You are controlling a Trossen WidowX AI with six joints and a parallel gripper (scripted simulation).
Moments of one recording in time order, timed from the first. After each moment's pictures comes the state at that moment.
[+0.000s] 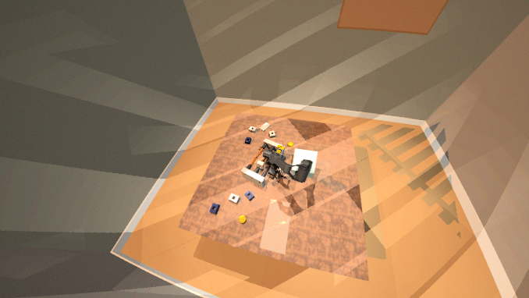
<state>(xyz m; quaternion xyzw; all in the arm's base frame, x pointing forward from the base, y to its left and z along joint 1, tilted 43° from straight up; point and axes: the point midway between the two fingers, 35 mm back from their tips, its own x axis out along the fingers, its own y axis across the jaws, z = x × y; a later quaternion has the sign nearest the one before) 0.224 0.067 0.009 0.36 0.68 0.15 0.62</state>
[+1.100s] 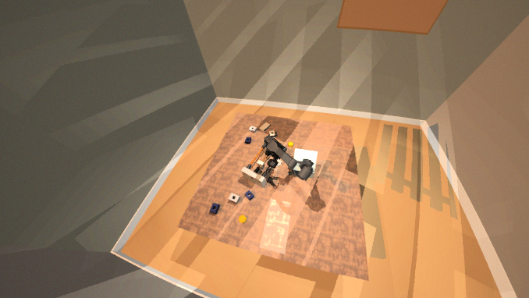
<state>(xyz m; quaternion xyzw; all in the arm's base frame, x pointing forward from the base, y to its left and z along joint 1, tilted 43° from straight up) 0.223 -0.015 0.096 0.37 0.69 0.15 0.61</state>
